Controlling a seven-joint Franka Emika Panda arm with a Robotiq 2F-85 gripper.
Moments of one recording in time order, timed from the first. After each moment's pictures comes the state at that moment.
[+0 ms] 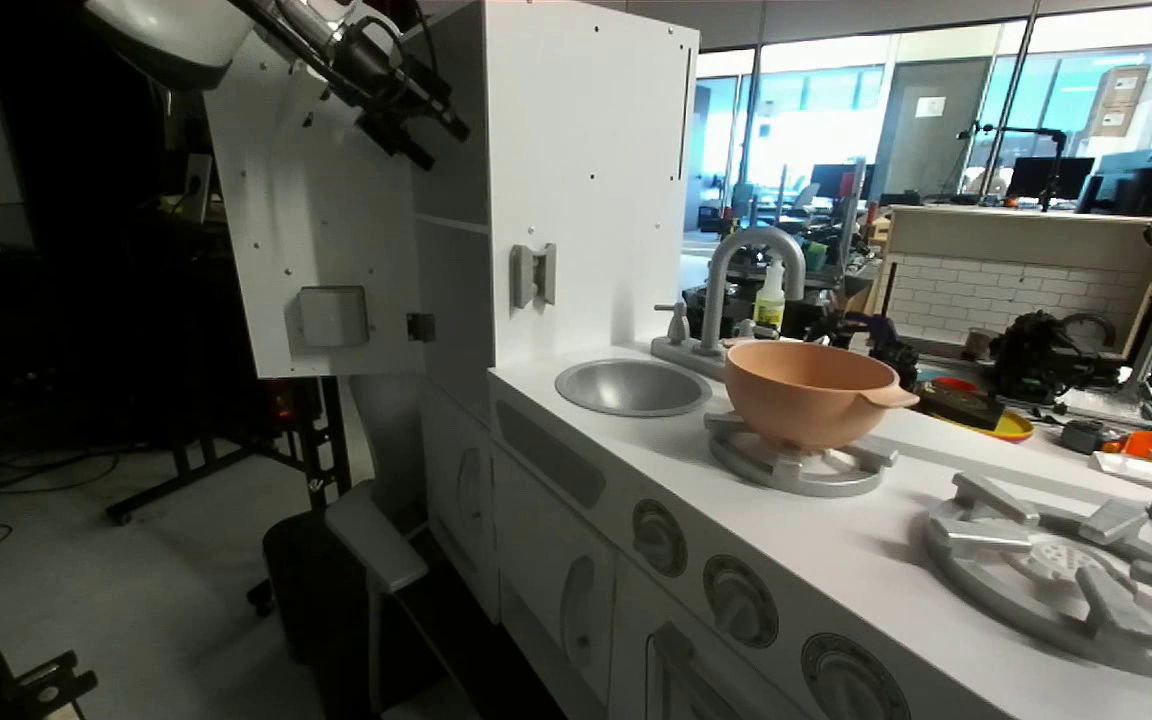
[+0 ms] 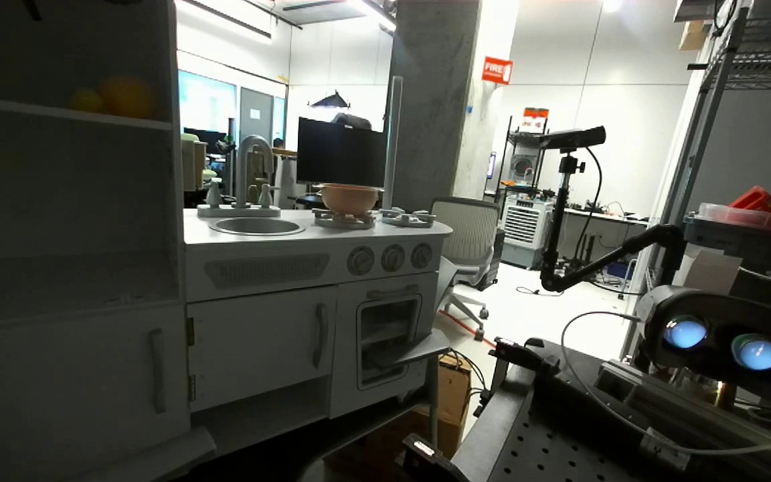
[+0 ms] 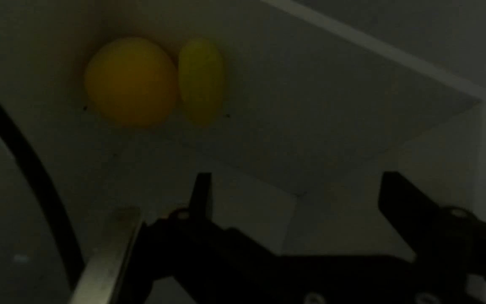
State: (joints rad) arm 0.44 0.88 0.12 -0.88 -0.99 2.11 0.84
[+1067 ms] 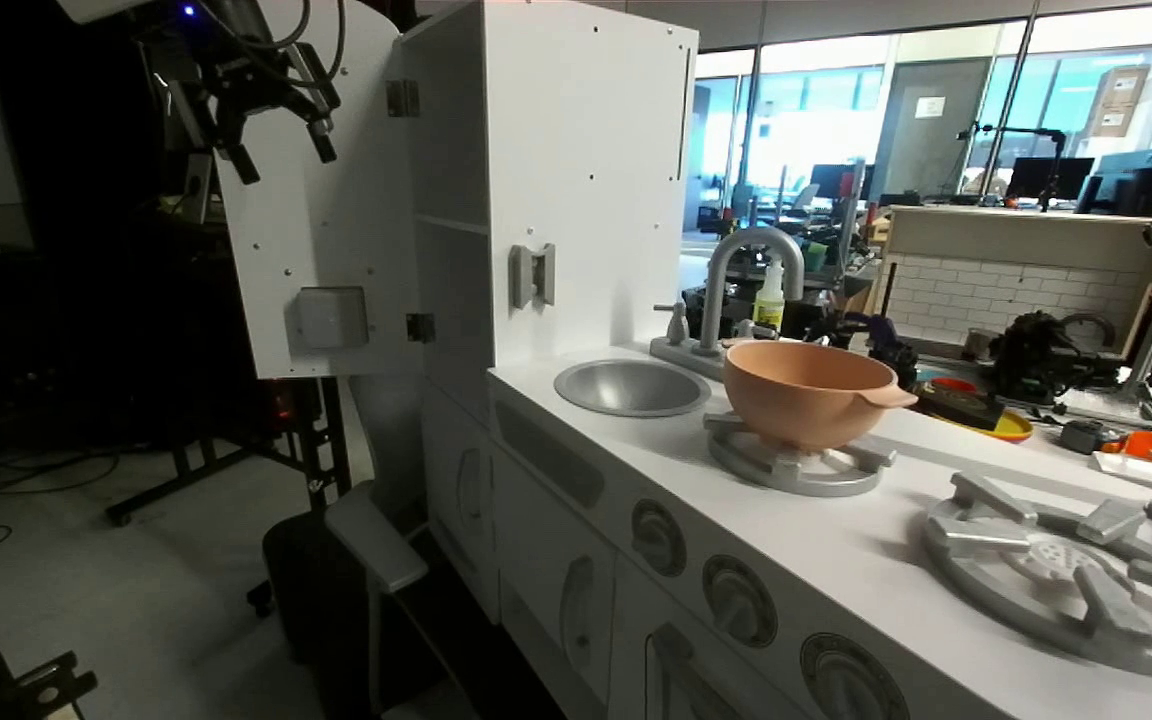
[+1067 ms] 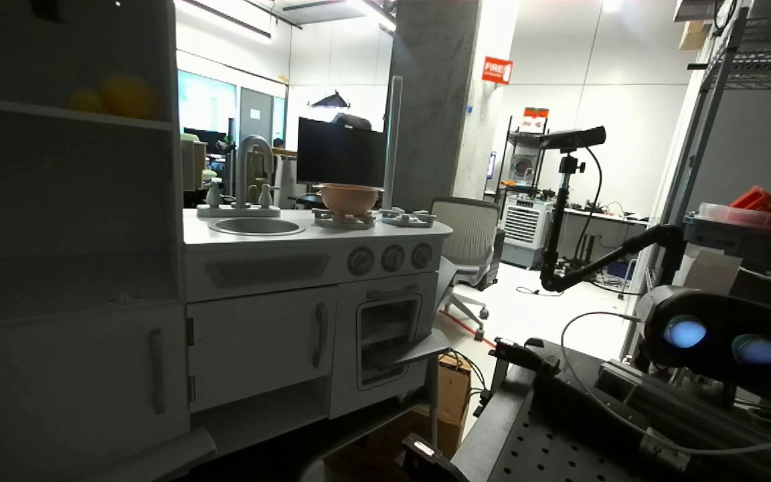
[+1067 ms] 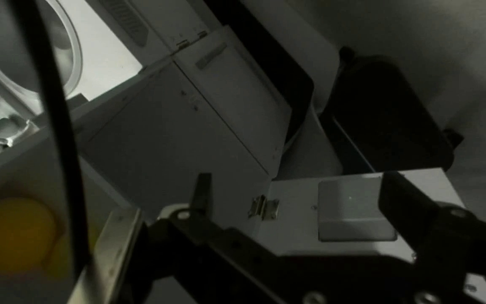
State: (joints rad) arm 0.16 0.40 0.46 -1.56 -0.50 2.04 0.21
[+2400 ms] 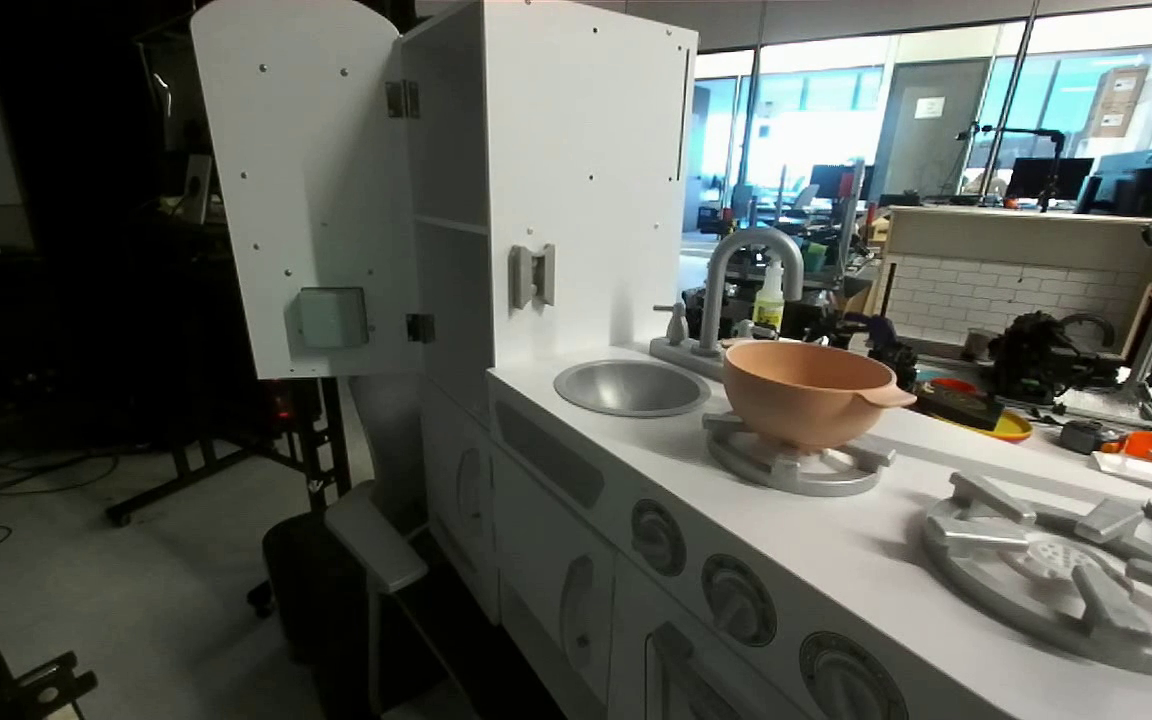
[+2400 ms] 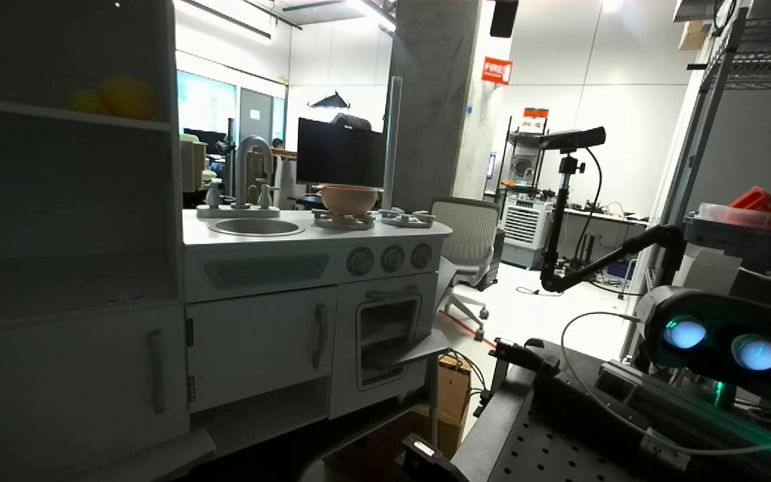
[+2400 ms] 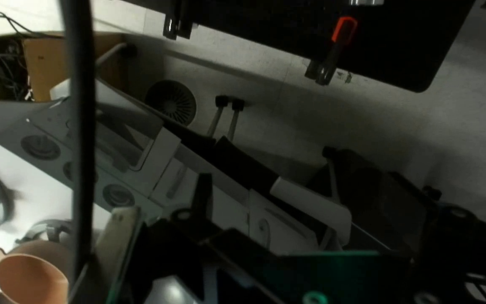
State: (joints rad) arm 0.14 -0.63 0.04 -2.46 -0.06 1.89 -0.14
